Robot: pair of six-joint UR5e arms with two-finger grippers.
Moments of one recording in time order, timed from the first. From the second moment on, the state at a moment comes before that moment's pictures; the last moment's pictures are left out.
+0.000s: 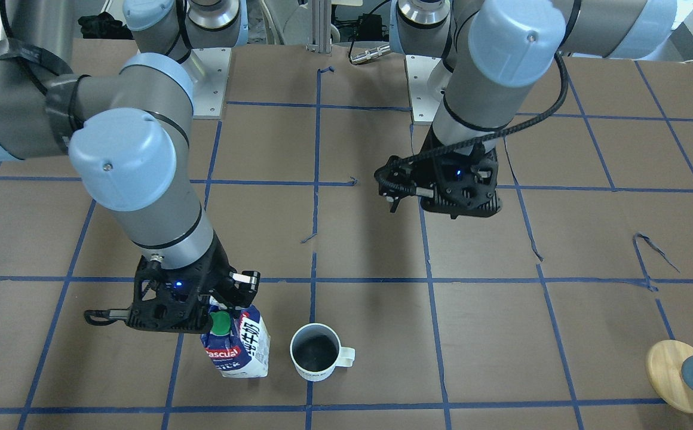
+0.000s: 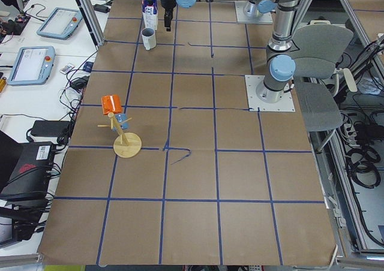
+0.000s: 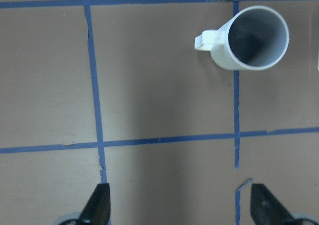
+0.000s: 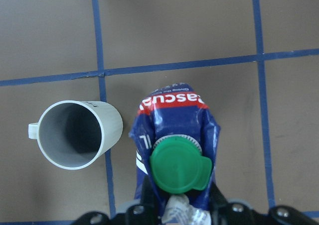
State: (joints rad) left arm -1.67 -1.69 -1.57 -1.42 1.52 -0.03; right arm 1.72 -1.11 1.32 -1.94 -1.50 0.24
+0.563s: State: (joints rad) left arm -1.64 -1.56 -1.59 -1.57 1.56 -0.01; right arm 1.77 -1.07 1.32 -1.98 -1.49 0.30
